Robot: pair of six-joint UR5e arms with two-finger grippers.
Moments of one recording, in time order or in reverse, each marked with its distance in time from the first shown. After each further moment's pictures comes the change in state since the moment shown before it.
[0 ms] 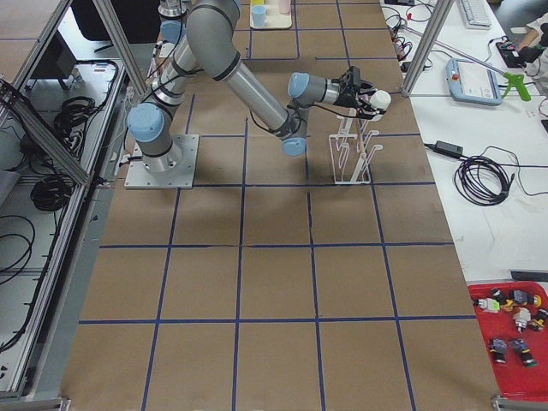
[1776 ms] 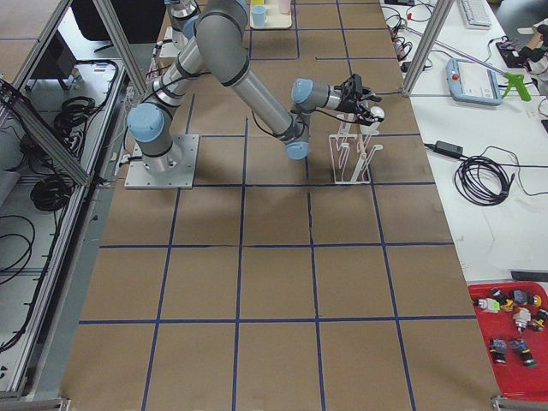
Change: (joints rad) left arm 0.514 0.259 -0.537 0.309 -0.012 0.814; right arm 0.016 0.060 -0.017 0.008 0.009 -0.001
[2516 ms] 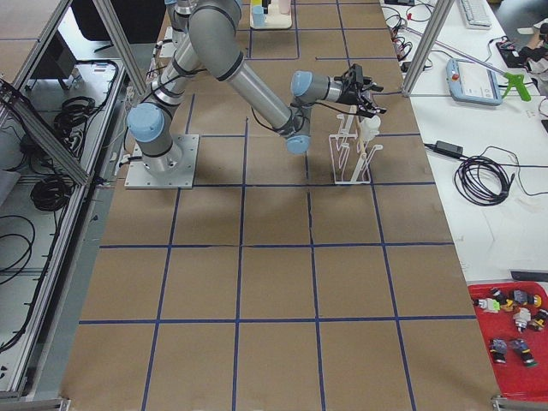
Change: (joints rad) left arm 0.067 -0.158 -0.149 0.291 -0.026 0.014; right arm 0.013 -0.082 -0.004 0.035 0.003 -0.001
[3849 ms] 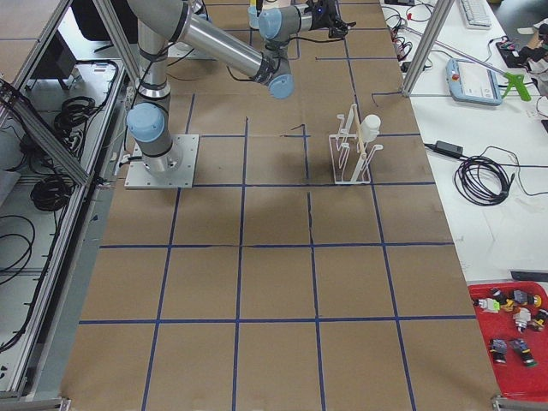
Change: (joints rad) left arm 0.033 0.062 -0.066 -0.058 0.001 -0.049; right arm 0.229 -0.321 0.100 0.123 0.254 0.692
